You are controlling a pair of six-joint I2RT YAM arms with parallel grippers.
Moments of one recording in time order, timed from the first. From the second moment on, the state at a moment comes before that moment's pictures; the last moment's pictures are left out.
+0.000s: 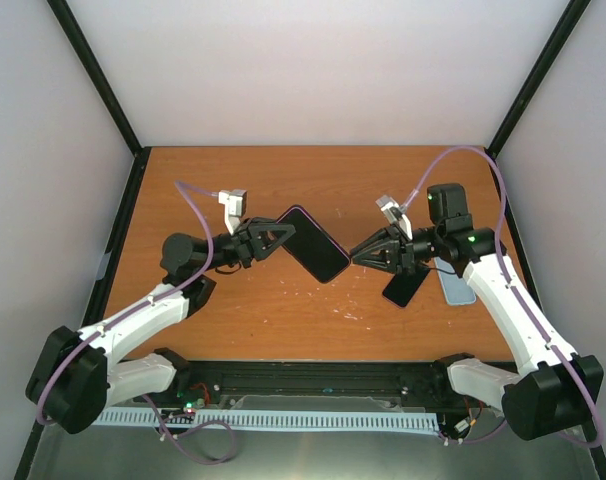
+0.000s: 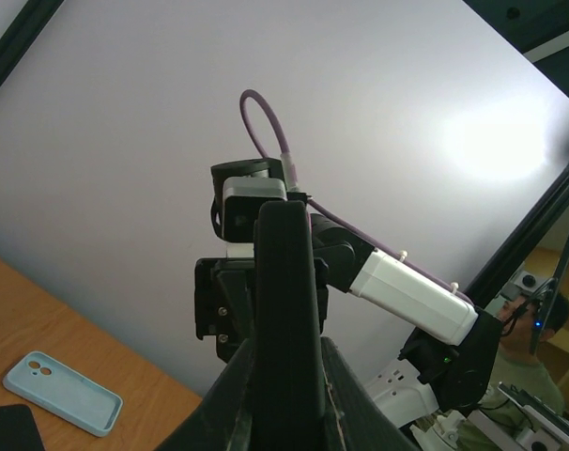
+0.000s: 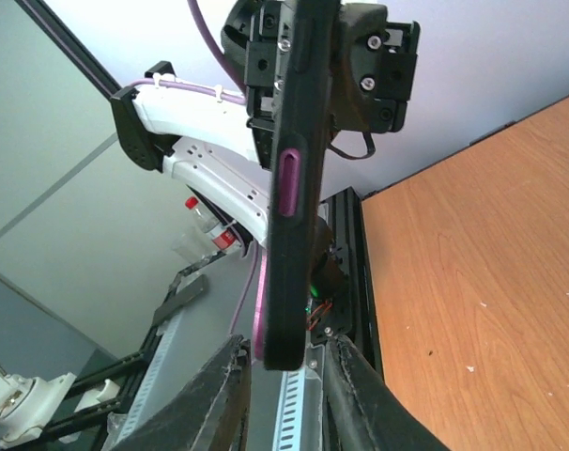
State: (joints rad) left arm -0.54 1.12 0.57 1.04 0.80 -1.06; right arm 0.25 1.13 1.04 -0.68 -1.47 -0.18
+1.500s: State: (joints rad) left arm -0.53 1.11 0.57 1.03 0.82 -1.06; right arm 0.30 1.20 1.06 -0.79 -1.50 -0.30
